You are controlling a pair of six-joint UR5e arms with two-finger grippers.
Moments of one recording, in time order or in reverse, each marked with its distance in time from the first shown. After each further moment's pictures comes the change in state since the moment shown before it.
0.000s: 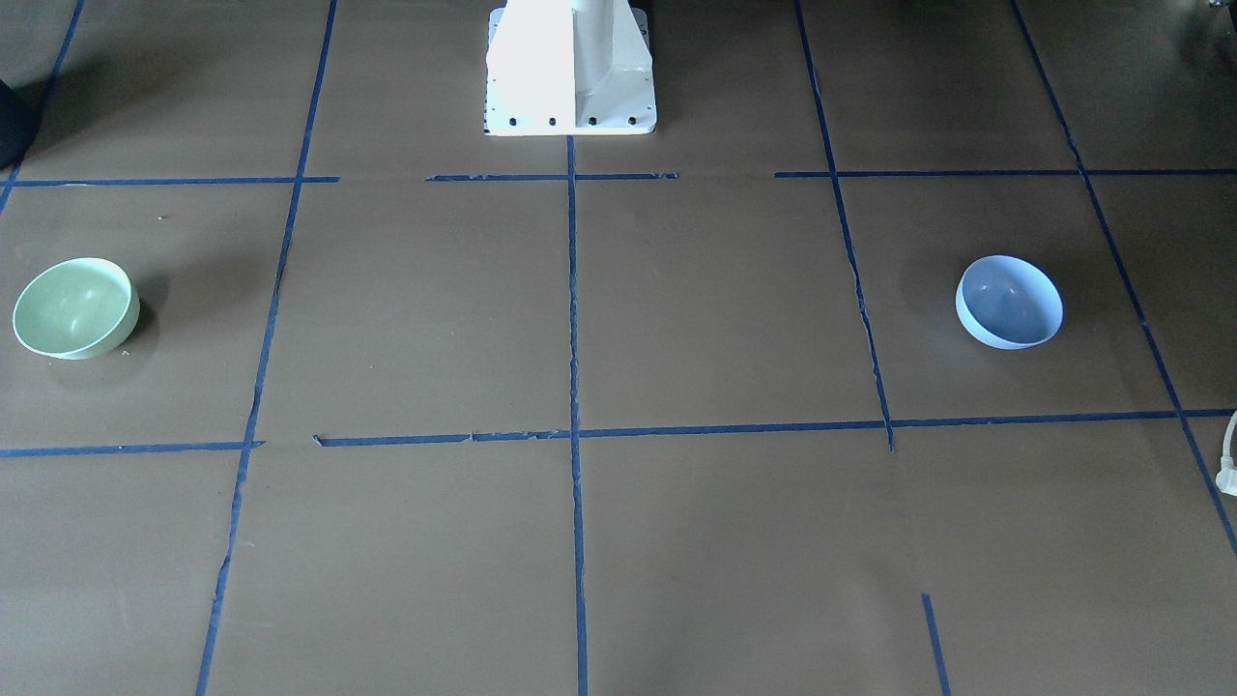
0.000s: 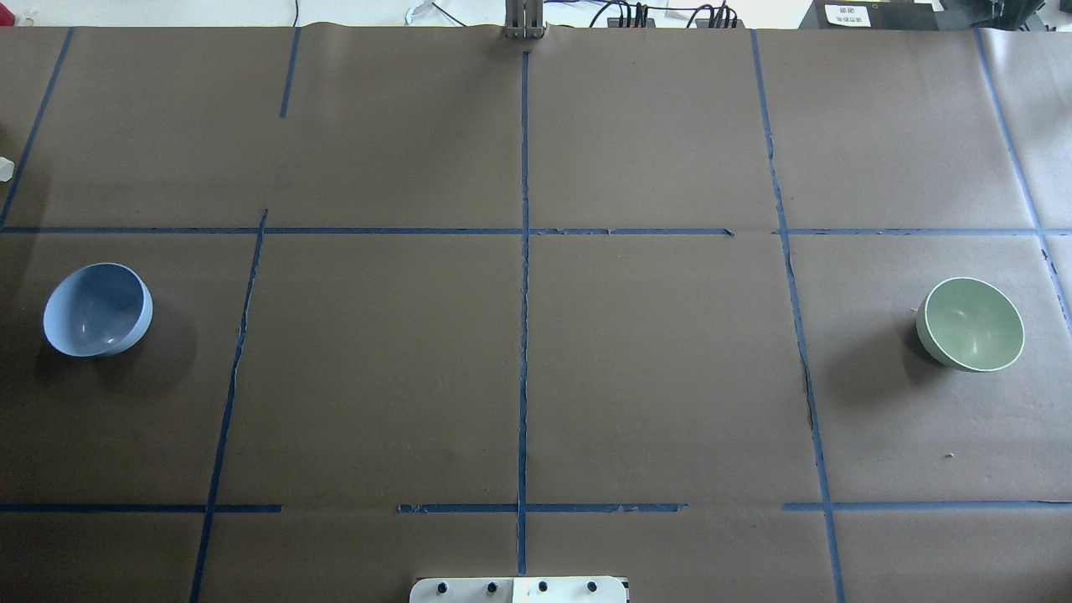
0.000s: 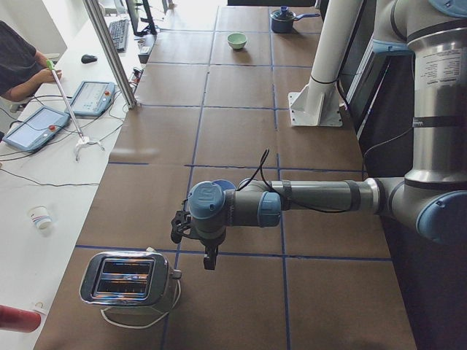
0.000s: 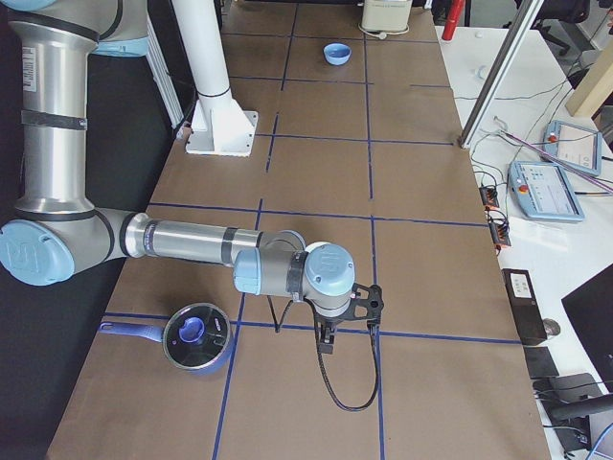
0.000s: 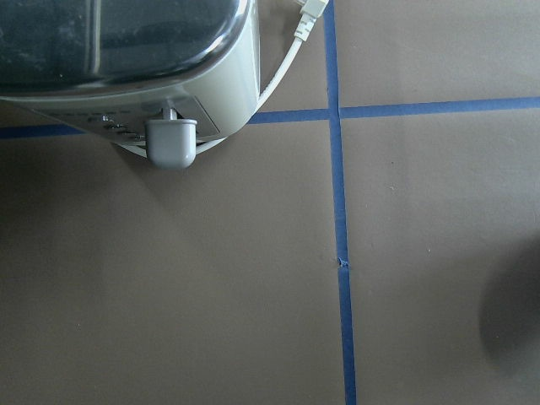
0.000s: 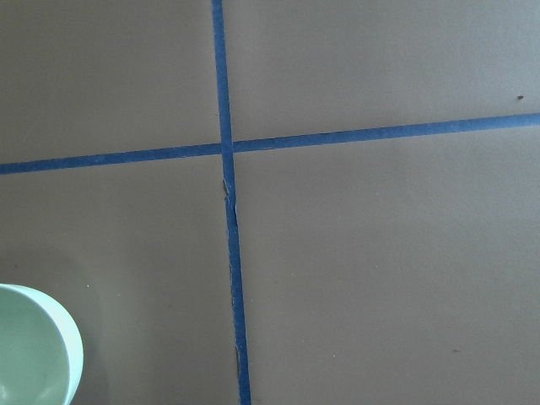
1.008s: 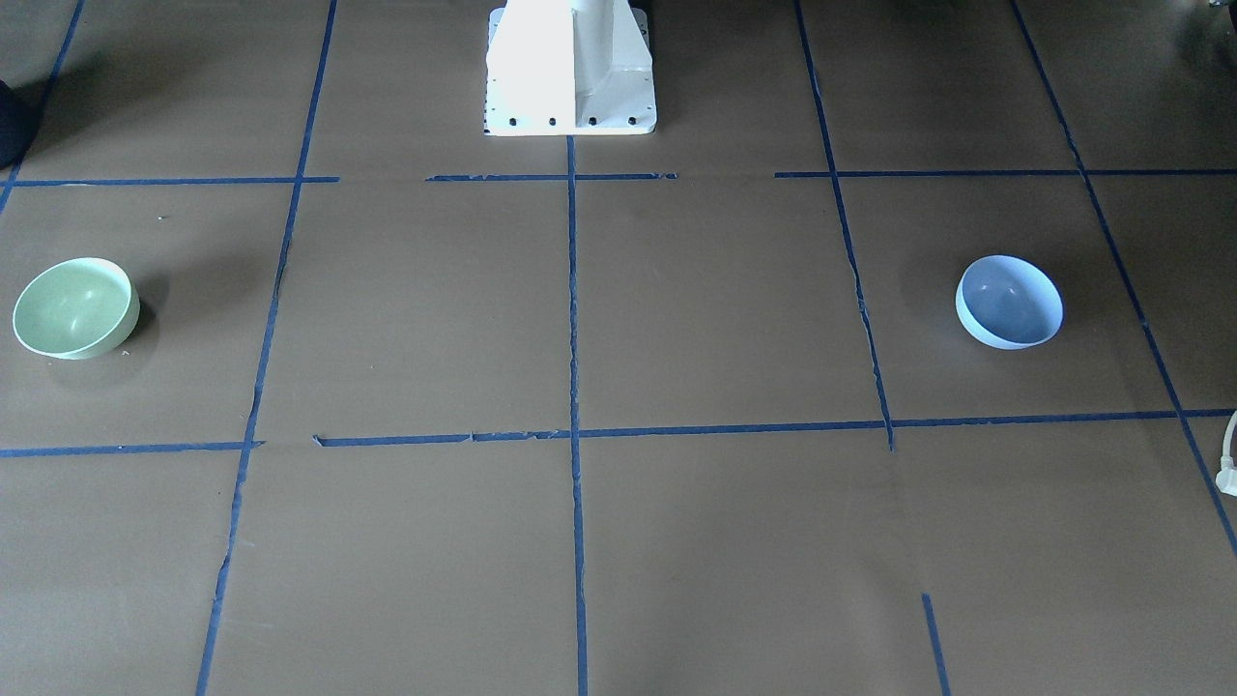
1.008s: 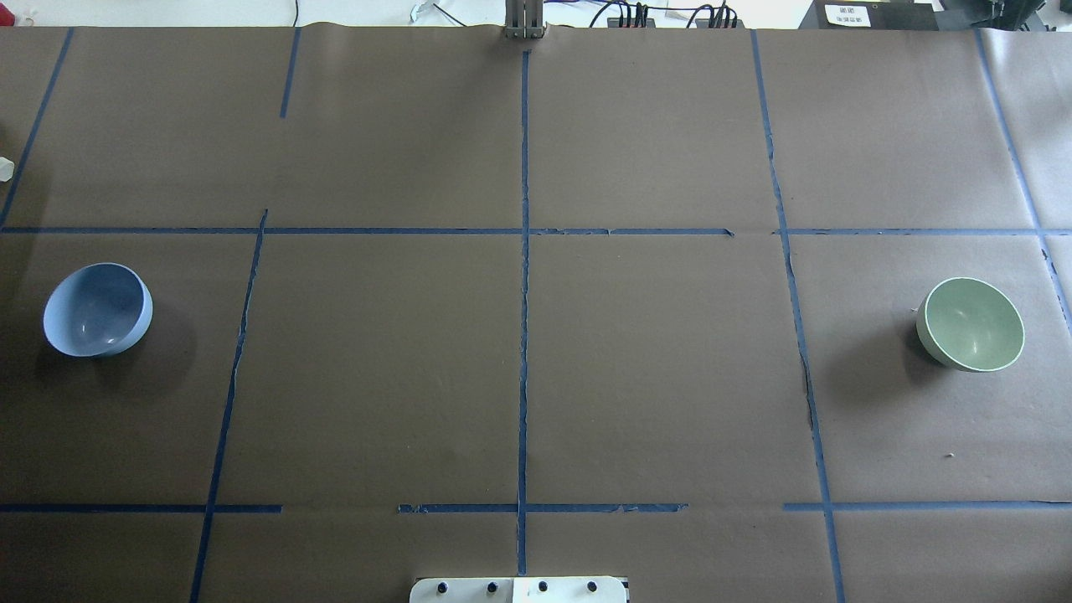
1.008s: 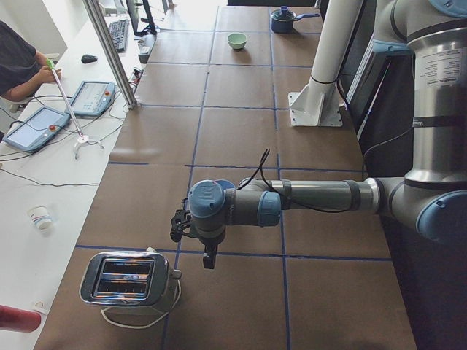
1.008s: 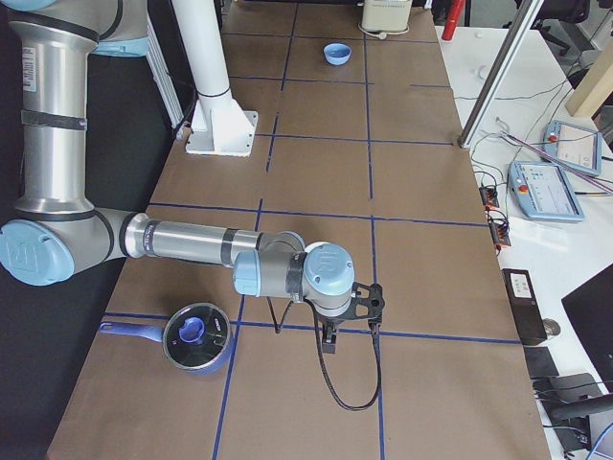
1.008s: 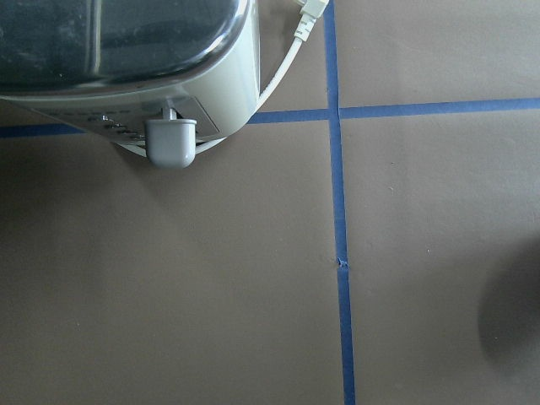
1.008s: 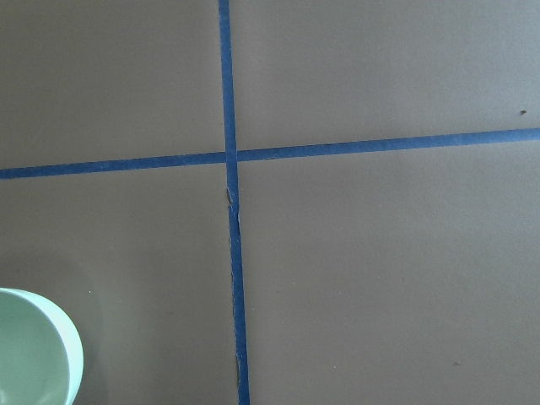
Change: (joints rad) left arm 0.002 -0.001 -0.003 -0.012 0.000 -0.005; right arm 0.000 -0.002 -0.006 0.035 0.001 0.003
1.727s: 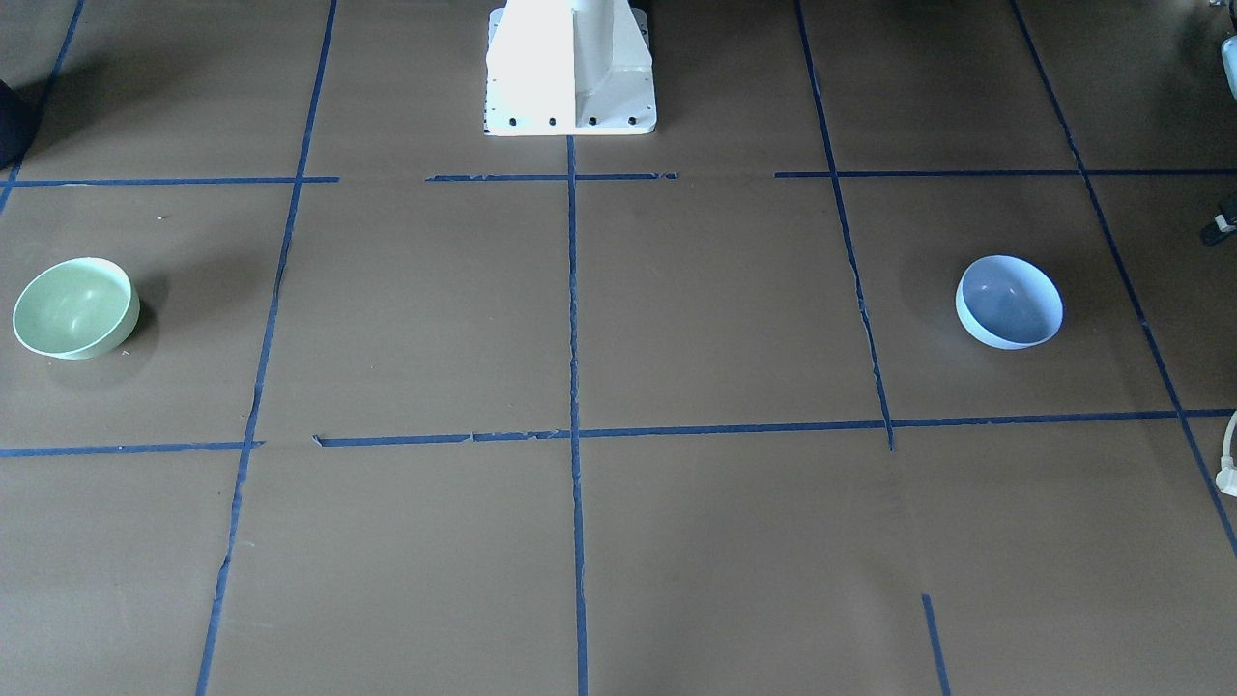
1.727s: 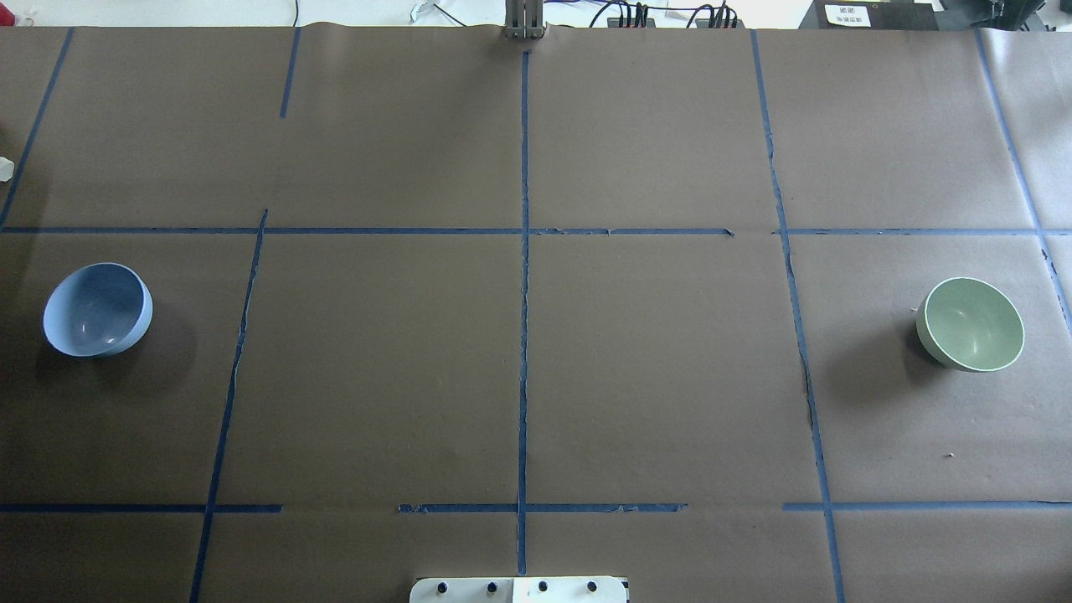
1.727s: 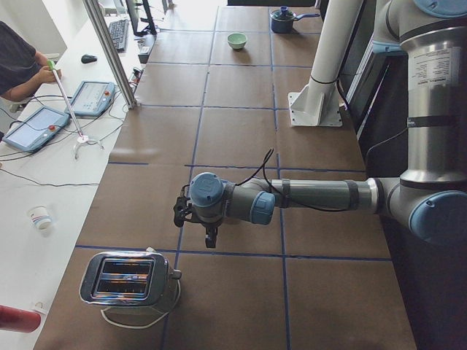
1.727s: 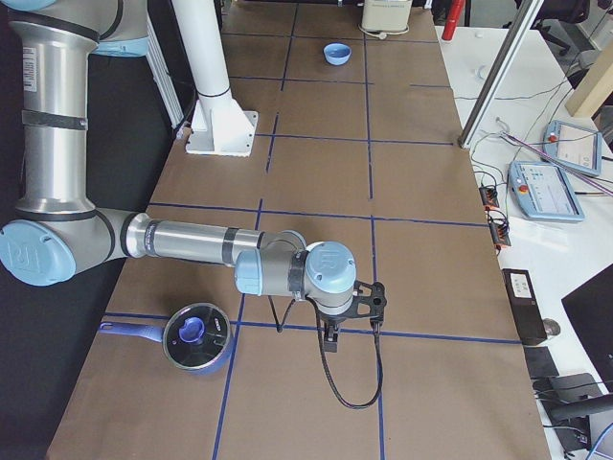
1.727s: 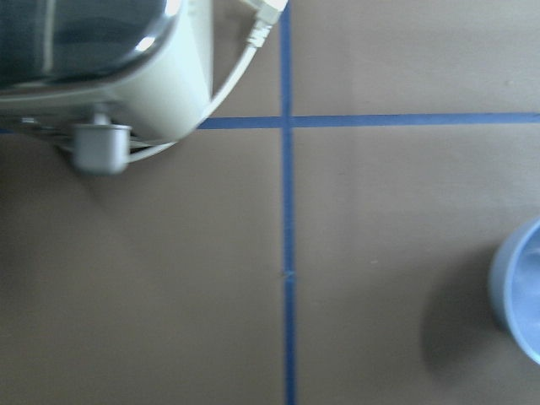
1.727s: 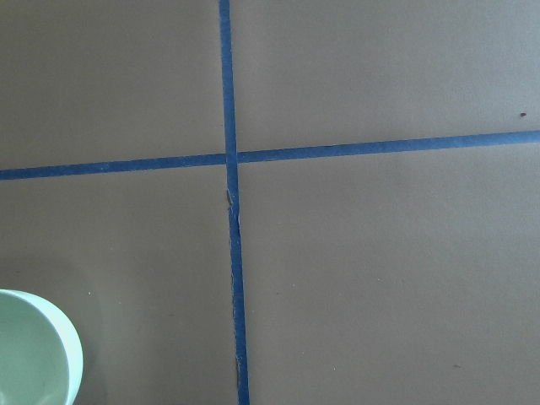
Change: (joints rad) left arm 0.179 0.029 0.006 -0.300 -0.109 -0.404; right arm -0.003 0.008 0.002 0.004 0.000 0.027
